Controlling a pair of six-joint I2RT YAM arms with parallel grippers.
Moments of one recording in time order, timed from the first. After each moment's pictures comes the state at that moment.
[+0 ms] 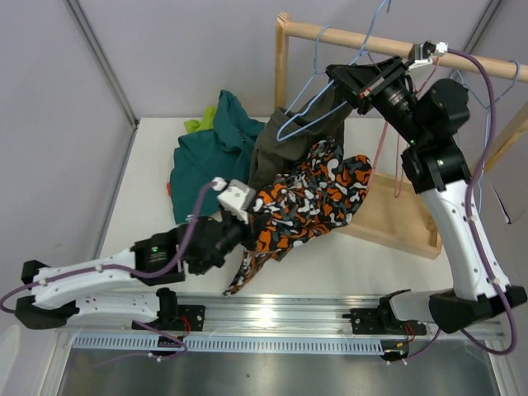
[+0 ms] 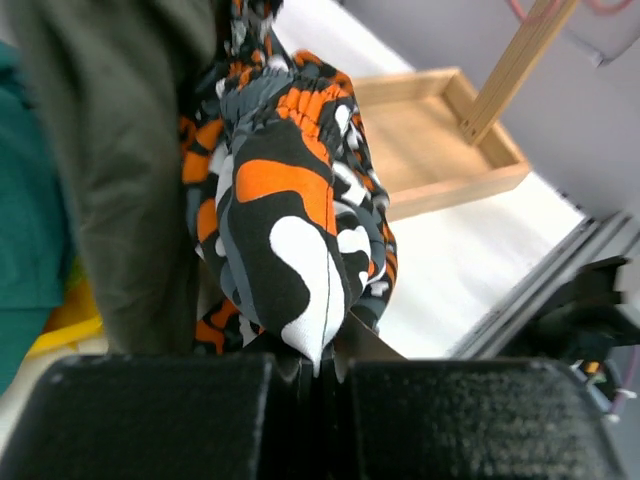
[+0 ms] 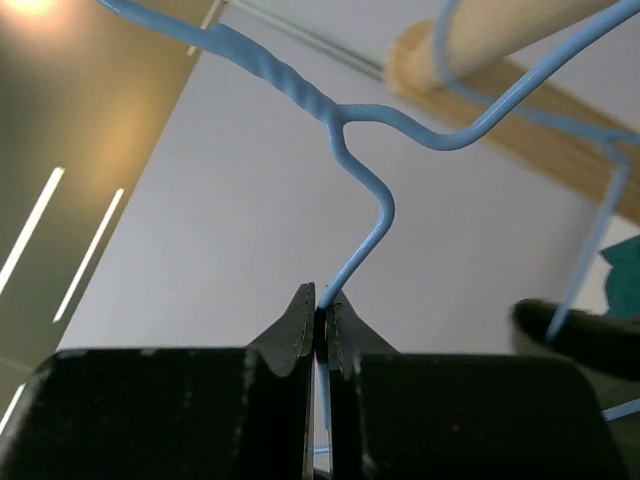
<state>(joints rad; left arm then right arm) -1.32 0.95 1.02 -0.29 -0.59 -0.31 0.34 1.29 1.73 -0.10 -0.37 1.30</state>
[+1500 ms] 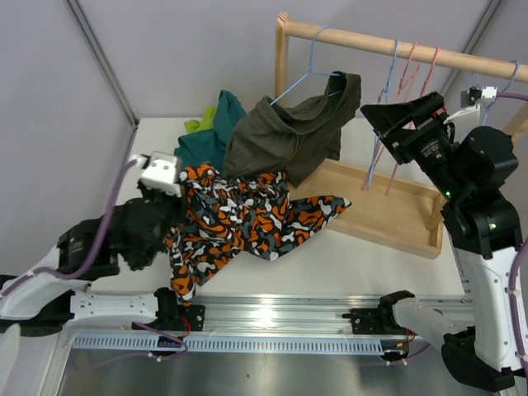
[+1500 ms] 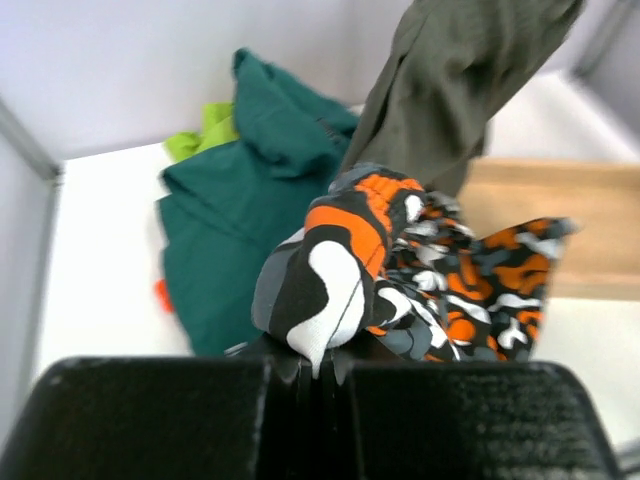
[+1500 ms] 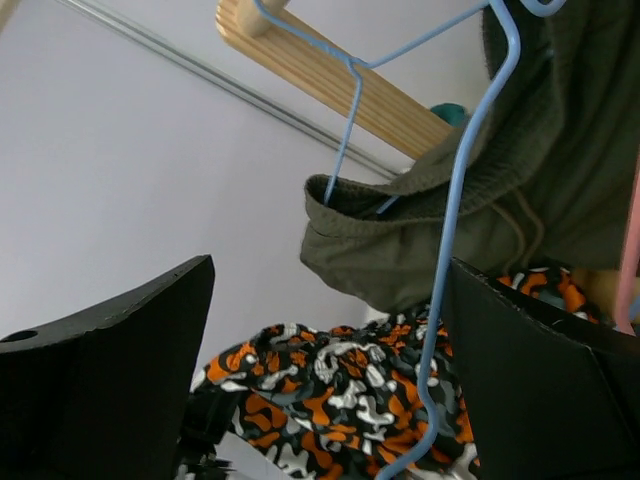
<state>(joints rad) -1.32 0.81 1.42 -0.87 -1.05 -0.22 0.28 1.01 1.61 -0.52 -0.16 1.00</state>
